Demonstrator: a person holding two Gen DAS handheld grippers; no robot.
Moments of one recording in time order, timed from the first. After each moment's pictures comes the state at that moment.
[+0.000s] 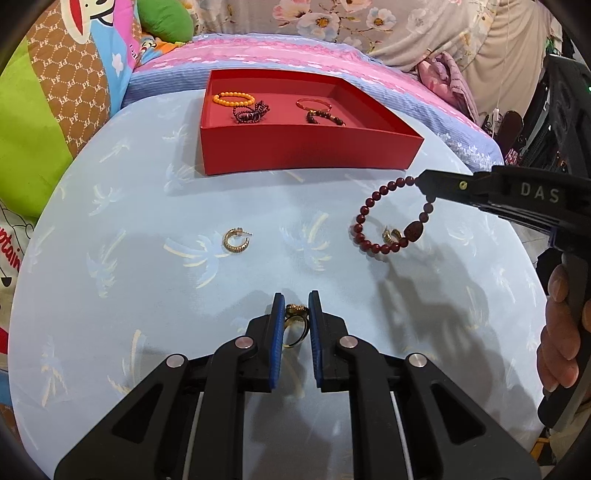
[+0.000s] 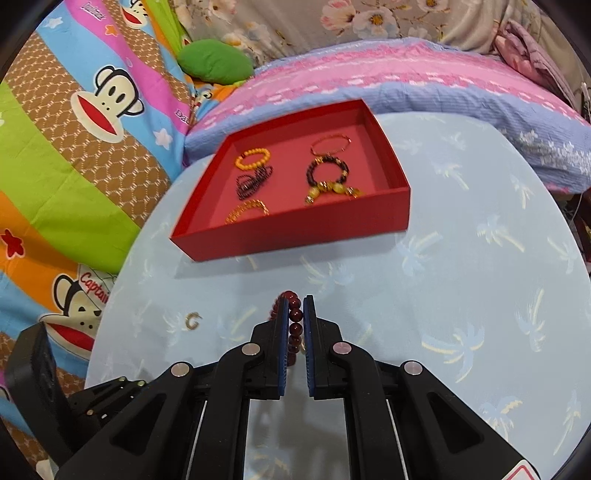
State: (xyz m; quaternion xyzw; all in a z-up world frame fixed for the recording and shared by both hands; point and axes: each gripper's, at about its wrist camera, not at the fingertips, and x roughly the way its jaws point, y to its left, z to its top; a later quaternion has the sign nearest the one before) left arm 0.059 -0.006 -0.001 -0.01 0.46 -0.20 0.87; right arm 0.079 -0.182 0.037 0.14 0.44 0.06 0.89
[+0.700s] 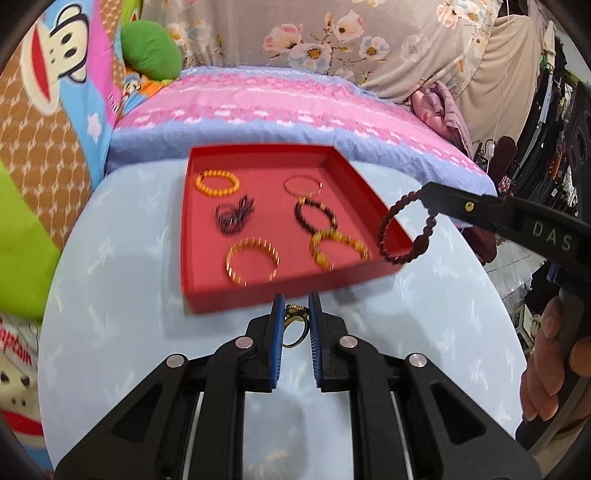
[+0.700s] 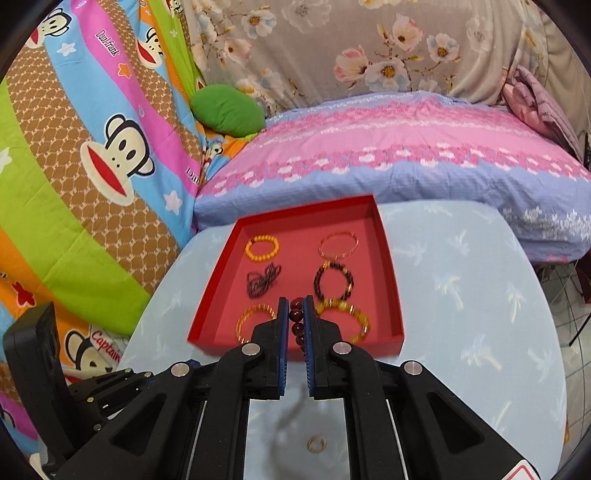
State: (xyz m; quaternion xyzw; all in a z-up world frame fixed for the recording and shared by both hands) left arm 0.146 -0.036 0.072 -0.01 0.41 -0.22 0.88; right arm 0.141 -0.202 0.110 0.13 0.36 0.06 0.92
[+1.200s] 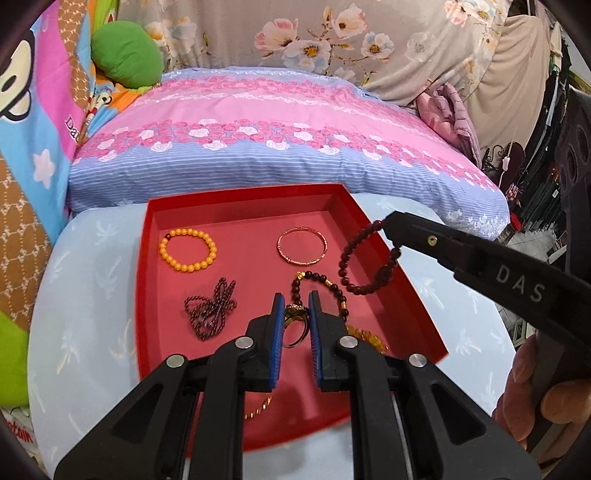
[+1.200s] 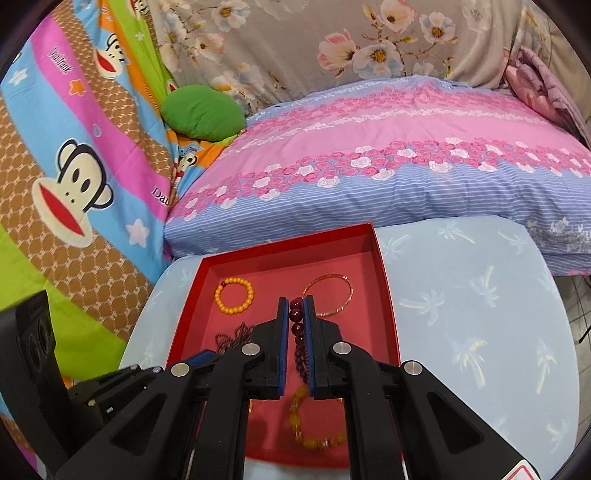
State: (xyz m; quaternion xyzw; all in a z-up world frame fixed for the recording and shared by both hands) left arm 0.259 -0.083 0.066 -0.01 0.42 -0.23 0.88; right arm 0.252 -0.228 0.086 0.16 0.38 0.05 0.91
